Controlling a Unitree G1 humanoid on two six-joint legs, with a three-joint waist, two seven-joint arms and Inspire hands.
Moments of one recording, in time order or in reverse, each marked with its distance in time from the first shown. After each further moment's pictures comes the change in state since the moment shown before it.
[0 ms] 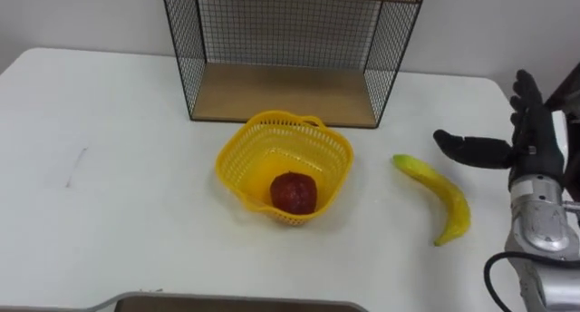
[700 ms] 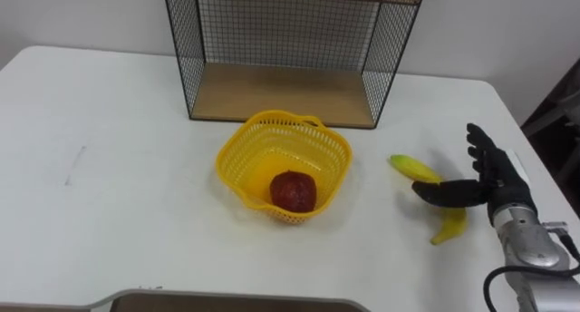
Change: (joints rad) left arm 0.013 0.005 0.020 0.002 0.000 0.021 -0.001; right arm 0.002 0.000 0.011 0.157 -0.105 0.046 0.234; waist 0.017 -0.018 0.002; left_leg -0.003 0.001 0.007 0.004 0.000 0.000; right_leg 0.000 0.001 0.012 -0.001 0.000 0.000
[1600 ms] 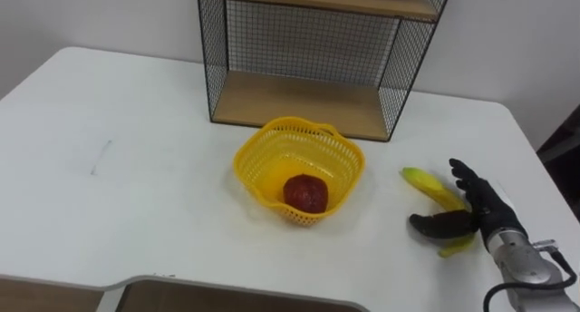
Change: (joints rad) left arm -0.012 0.008 -0.001 0.000 0.000 0.013 0.000; right arm -0.020 0.002 -0.002 0.228 -0.157 -0.059 0.093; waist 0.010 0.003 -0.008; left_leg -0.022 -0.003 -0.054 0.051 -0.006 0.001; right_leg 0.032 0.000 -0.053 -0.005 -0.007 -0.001
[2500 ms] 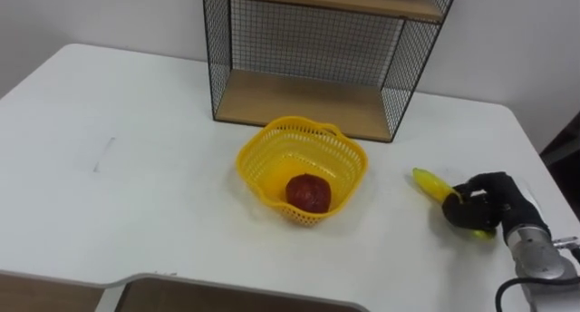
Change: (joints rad) left arm -0.029 0.014 -0.001 -0.001 0.002 0.002 0.001; right arm -0.021 -0.026 -0.038 0.060 -0.108 -0.006 -0.076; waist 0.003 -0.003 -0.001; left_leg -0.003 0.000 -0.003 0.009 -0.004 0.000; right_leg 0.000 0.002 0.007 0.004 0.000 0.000
